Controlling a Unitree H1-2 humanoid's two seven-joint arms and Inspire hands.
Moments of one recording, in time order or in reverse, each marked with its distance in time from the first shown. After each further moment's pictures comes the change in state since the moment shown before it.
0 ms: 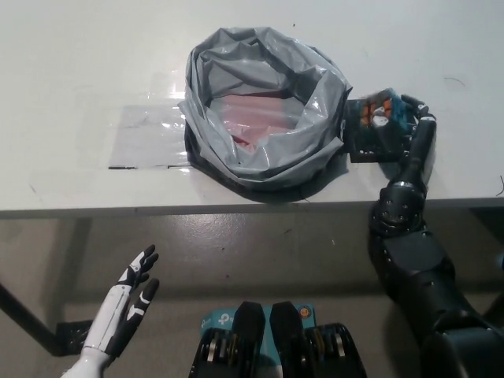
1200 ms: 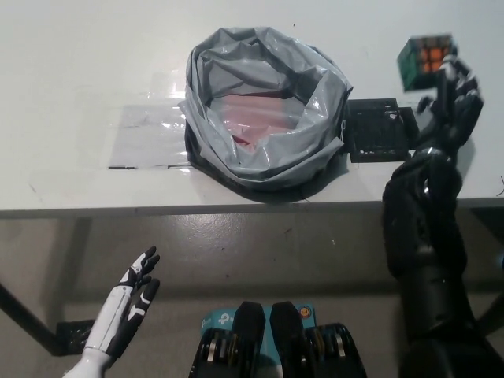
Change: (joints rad) left_arm 0.001 -0.004 0.001 0.003 -0.008 0.009 -0.007; right_arm 0.020 0.073 -0.223 -0.465 0.455 0.019 0.190
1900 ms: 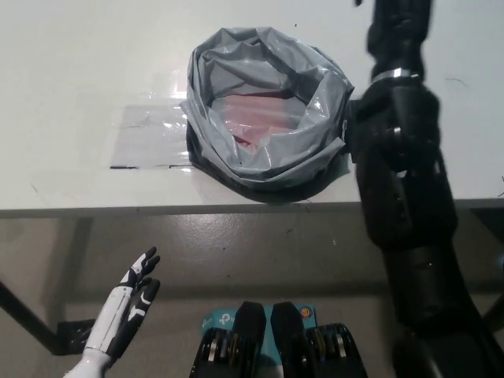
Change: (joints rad) left_arm 0.000 0.000 -0.001 0.000 0.002 0.000 -0.001; right_arm -0.066 -0.011 0.375 -0.290 -0.095 0.216 0.100
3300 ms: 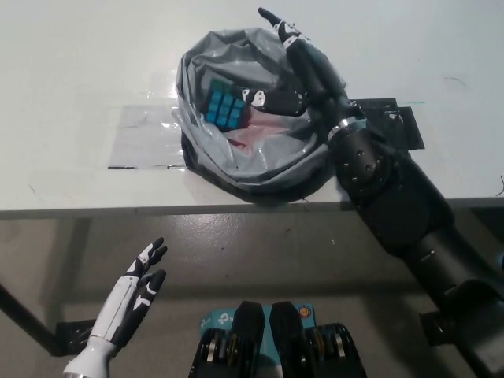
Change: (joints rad) left_arm -0.038 0.000 -0.001 0.000 -0.007 0.013 -0.030; right_arm -0.043 -0.183 0.427 0.386 -0.523 -0.108 0.182
